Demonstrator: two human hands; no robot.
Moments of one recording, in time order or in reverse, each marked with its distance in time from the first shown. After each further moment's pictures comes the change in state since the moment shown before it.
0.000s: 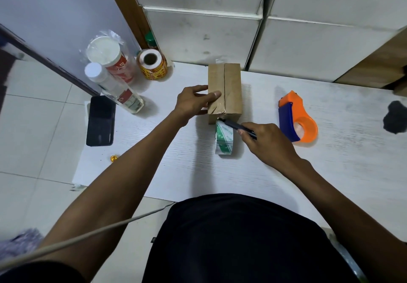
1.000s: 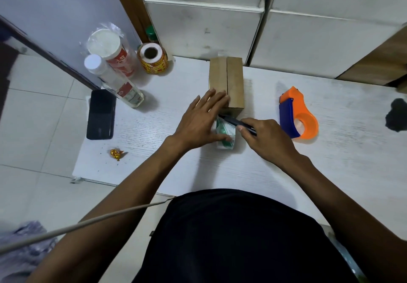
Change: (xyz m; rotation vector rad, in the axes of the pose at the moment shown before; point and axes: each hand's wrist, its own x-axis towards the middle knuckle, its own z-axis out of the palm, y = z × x) left_hand -0.054 -0.037 0.016 1.079 -0.066 0.698; right_hand -0.001 0.004 0.002 0.019 0.010 -0.032
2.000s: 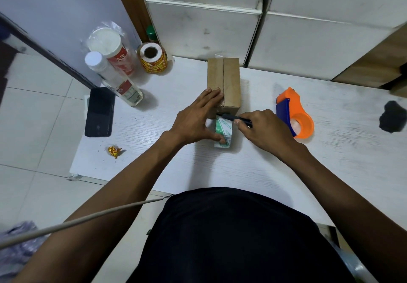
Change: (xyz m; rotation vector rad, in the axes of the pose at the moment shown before) left_hand -0.002 -0.003 -0.008 -0.097 -0.036 -0.114; right_hand 0.013 -0.010 -0.014 -0.162 -0.041 0.023
